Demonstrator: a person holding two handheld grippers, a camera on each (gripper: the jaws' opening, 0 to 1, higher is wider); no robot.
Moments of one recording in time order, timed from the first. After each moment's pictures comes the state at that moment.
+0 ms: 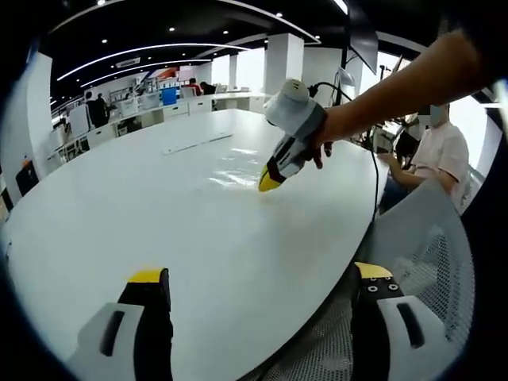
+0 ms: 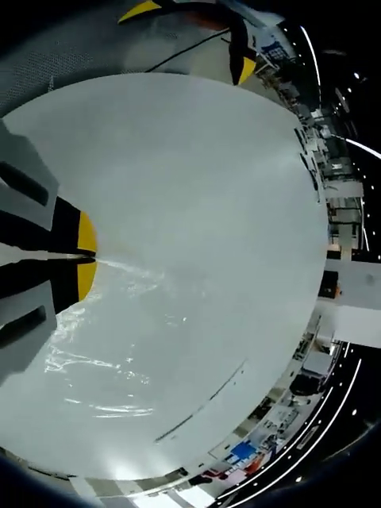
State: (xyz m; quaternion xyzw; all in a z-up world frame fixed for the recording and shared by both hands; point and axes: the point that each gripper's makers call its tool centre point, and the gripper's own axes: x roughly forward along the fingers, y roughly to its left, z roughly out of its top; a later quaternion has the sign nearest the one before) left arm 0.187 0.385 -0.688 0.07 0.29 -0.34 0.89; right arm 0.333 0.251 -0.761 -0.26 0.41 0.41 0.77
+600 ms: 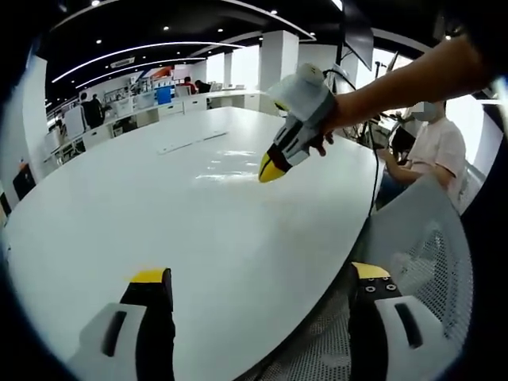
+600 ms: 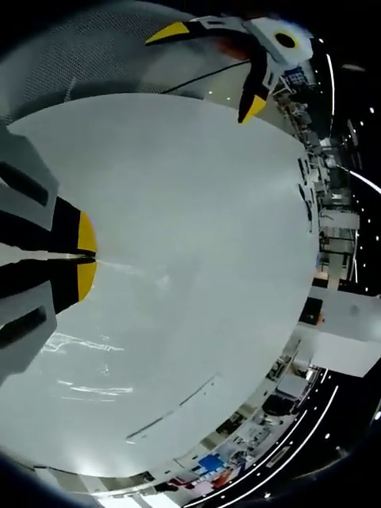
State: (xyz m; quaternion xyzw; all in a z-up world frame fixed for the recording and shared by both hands) left arm 0.182 0.382 -0.691 0.08 0.30 -0.35 0.89; right arm 0.314 0.252 -0.741 -0.29 0.37 0.46 0.75
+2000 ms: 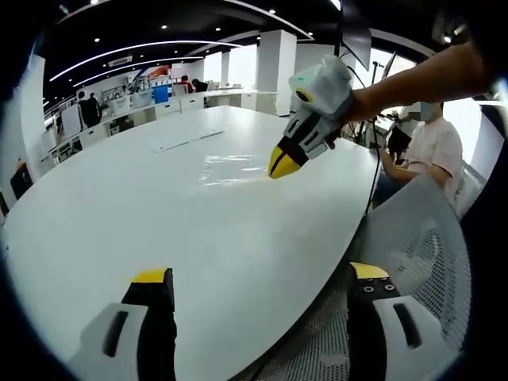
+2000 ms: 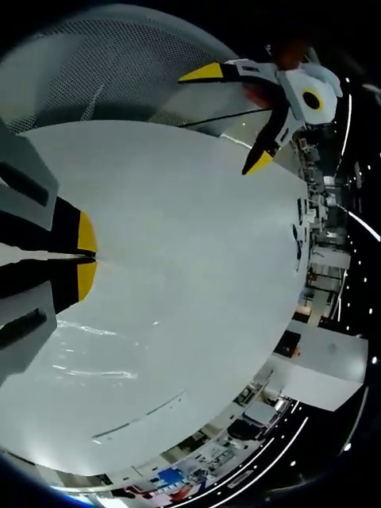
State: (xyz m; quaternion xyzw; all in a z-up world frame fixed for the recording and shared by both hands) left arm 0.178 0.381 -0.692 0.07 0.30 -0.35 0.88; right arm 0.278 0.253 -0.717 -0.32 0.31 0.53 0.72
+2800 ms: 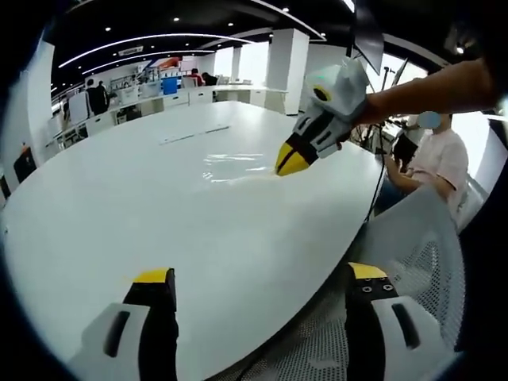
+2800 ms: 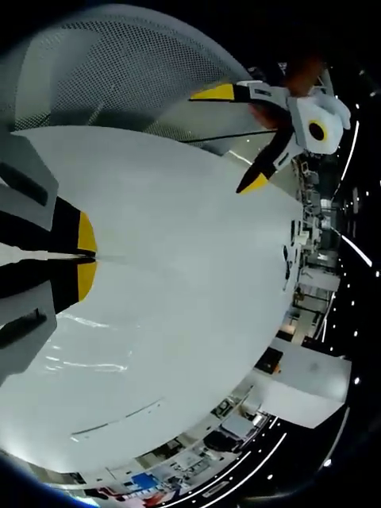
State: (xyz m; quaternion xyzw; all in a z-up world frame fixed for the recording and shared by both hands) left arm 0.177 0.373 -0.691 0.05 0.32 -0.33 0.88; right arm 0.269 0.249 -0.709 -0.34 0.27 0.58 0.69
